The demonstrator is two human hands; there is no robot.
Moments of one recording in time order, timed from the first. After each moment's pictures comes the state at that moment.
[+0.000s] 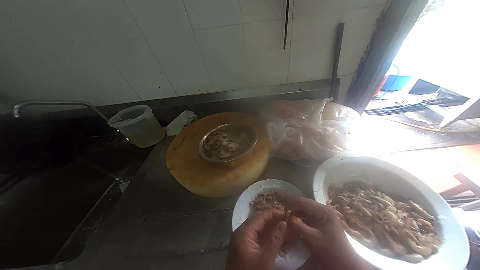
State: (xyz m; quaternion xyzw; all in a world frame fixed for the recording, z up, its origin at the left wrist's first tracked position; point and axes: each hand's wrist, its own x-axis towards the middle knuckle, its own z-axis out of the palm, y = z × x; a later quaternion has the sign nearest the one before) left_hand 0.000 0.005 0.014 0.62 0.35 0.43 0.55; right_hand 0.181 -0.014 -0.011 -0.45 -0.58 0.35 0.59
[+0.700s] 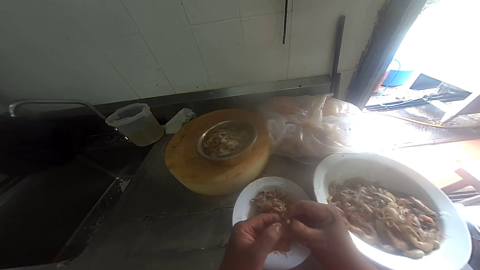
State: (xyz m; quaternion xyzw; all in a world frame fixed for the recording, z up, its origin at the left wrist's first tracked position) left_hand -0.007 0.006 0.013 0.47 0.33 0.39 0.72; right_hand 0.180 -0.020 -0.010 -0.40 -0.56 0.38 0.61
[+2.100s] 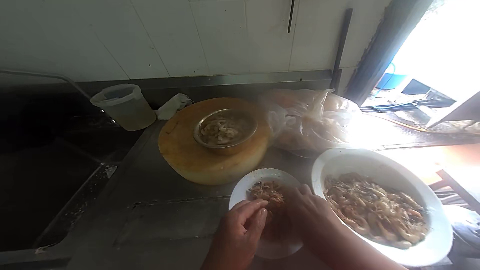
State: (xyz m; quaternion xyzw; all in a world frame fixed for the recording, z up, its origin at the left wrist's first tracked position) left_hand -0.033 0.025 -0.014 0.73 0.43 0.32 0.42; right_hand 0.158 0.001 0.038 -0.67 -0.70 0.14 -0.20
